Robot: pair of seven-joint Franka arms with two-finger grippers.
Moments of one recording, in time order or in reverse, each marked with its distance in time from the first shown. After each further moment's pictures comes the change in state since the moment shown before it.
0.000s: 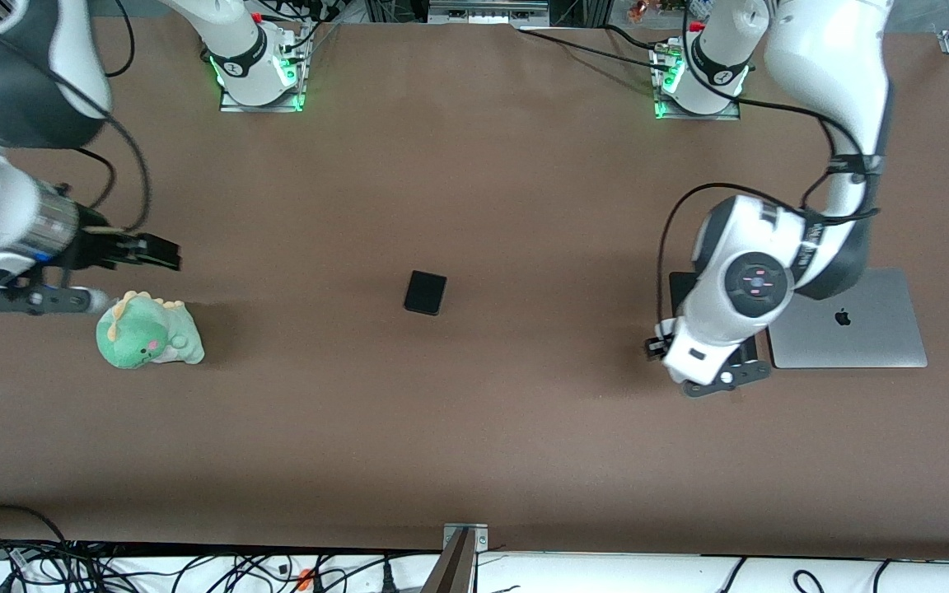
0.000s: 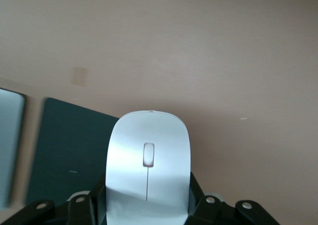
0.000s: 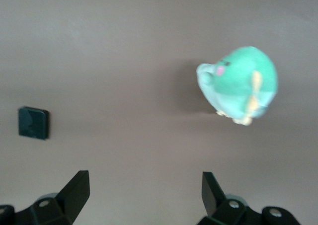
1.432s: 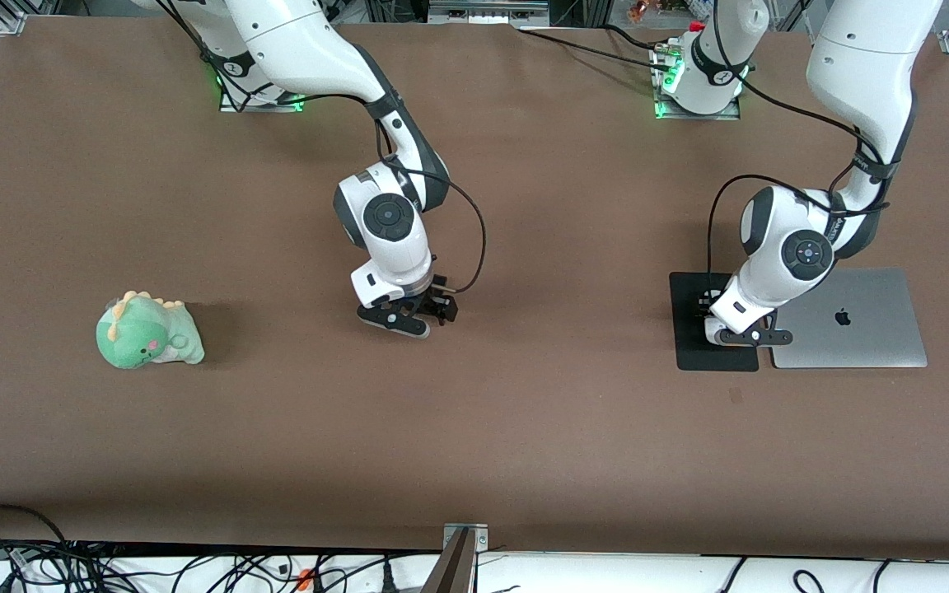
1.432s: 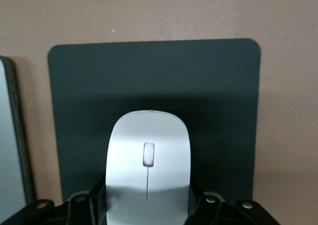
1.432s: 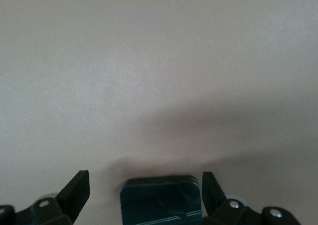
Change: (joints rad) left arm 0.178 -0.047 -0.009 -0.553 0.000 0.523 0.400; right arm 0.494 0.439 0.007 -0.206 0.032 0.848 0.726
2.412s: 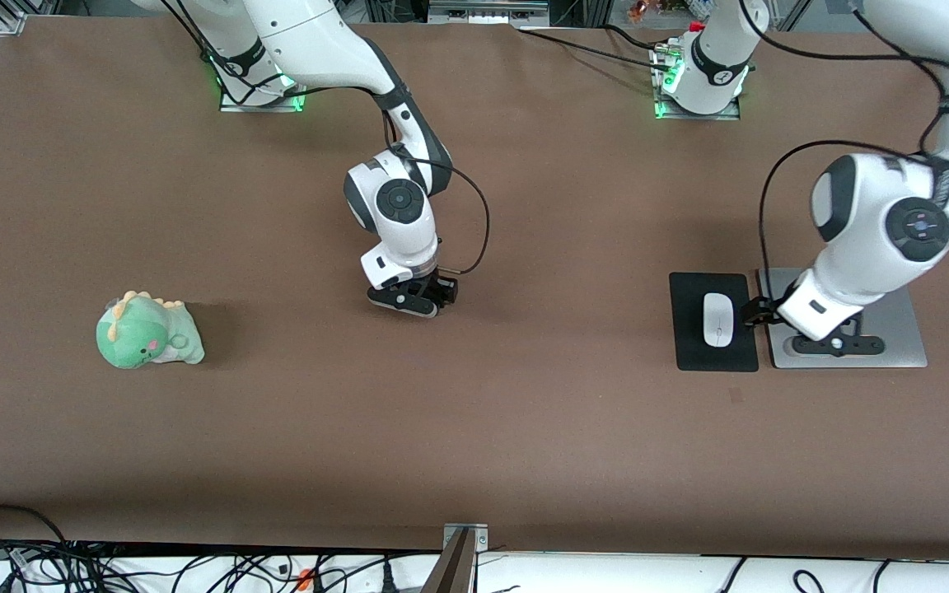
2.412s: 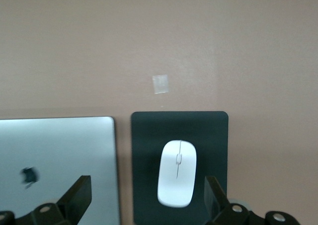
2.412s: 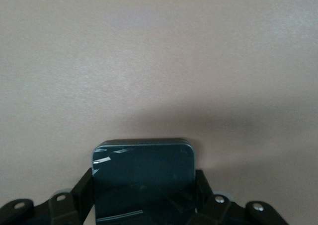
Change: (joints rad) left arm 0.040 -0.203 0.001 0.273 0.000 -0.408 0.050; right arm 0.057 -0.016 -0.011 -0.105 0.000 0.045 0.014
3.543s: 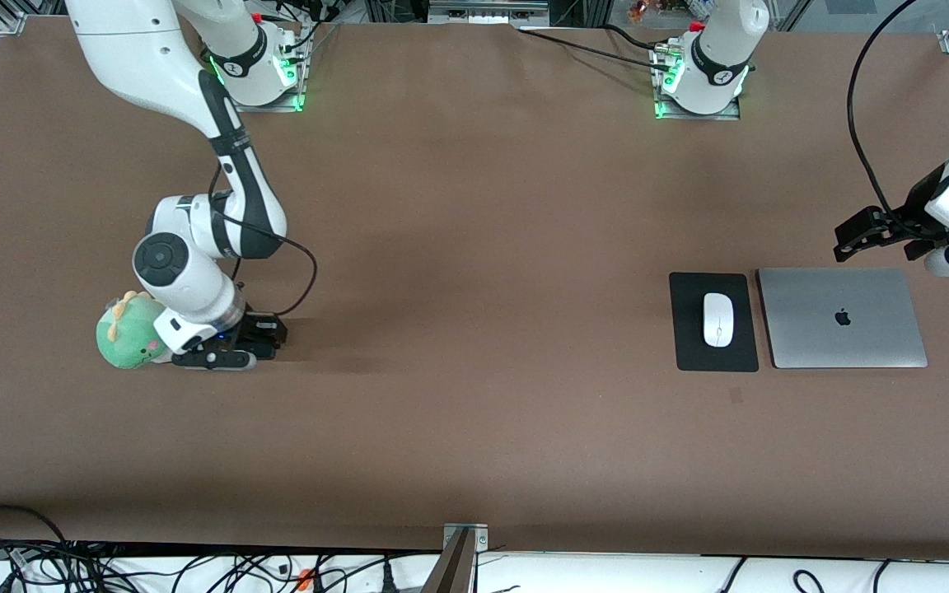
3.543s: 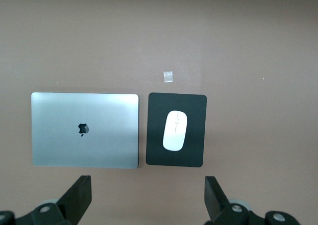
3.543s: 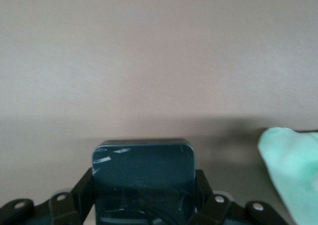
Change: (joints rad) left arm 0.041 -0.235 -0.011 0.176 -0.058 -0.390 0.023; right arm -0.465 -0.177 -0.046 -0.204 0.001 0.074 -0.806
